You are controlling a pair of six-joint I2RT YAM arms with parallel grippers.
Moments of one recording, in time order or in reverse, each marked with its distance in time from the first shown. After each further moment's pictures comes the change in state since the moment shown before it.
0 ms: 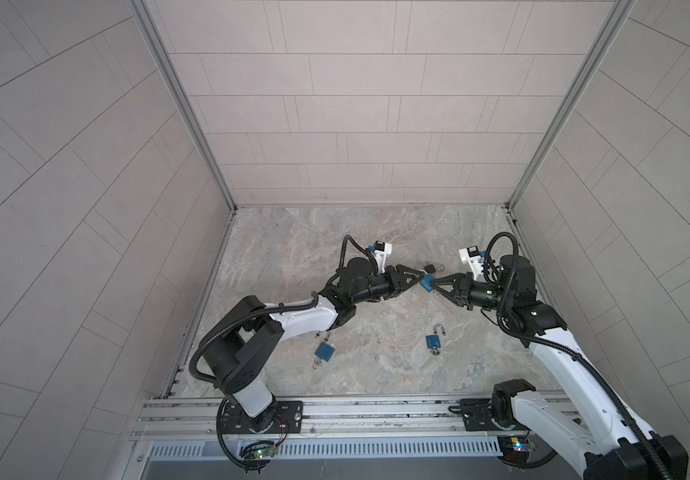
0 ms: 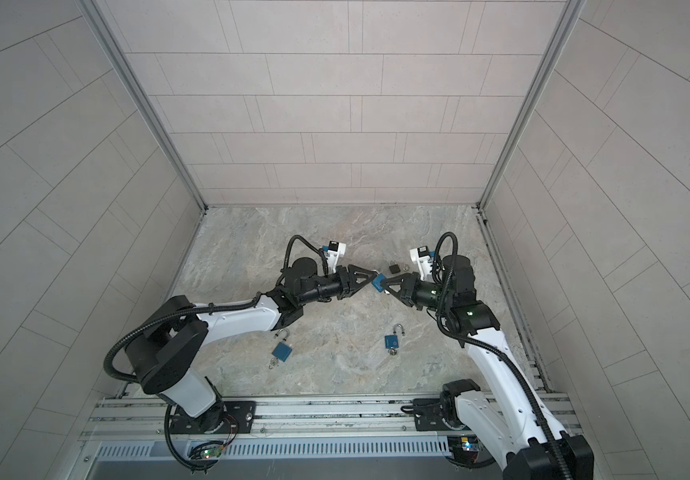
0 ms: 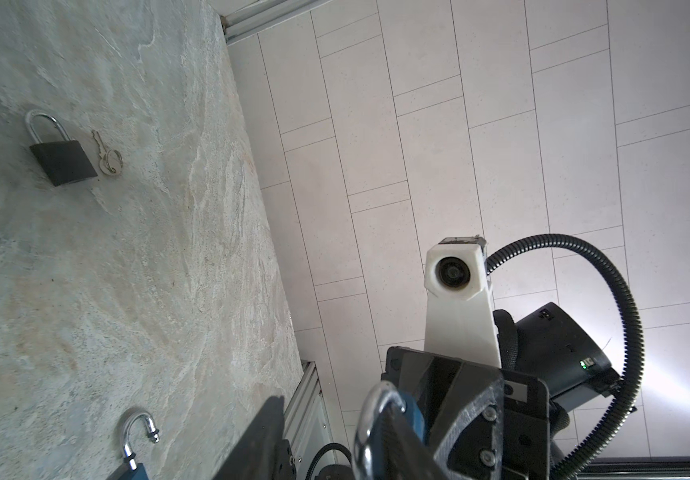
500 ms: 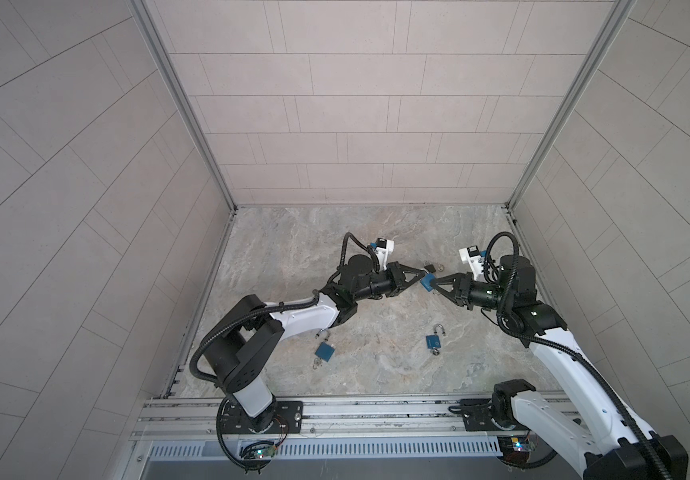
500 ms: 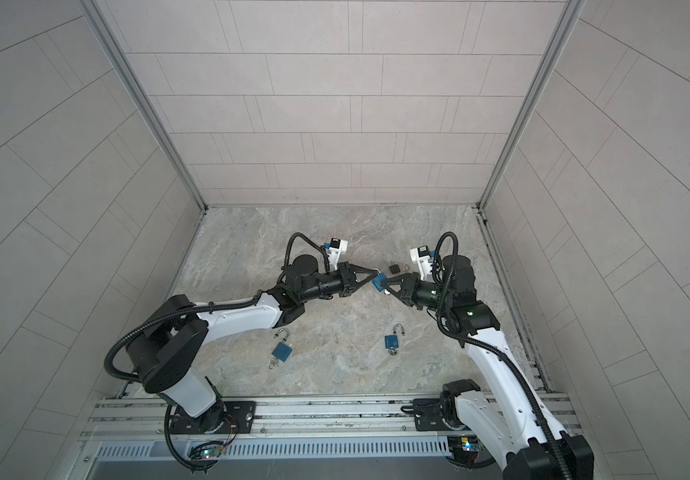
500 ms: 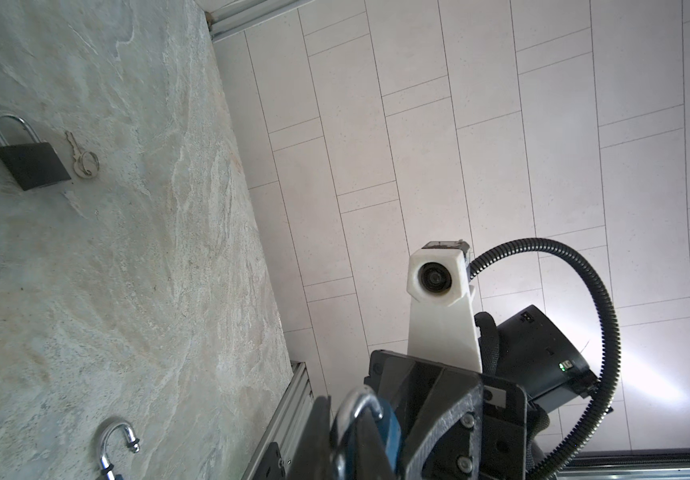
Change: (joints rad) left arm 0.002 0.008 0.035 -0.003 0.015 -0.023; right arm 0.000 0.000 0.000 0.003 -0.001 -0.019
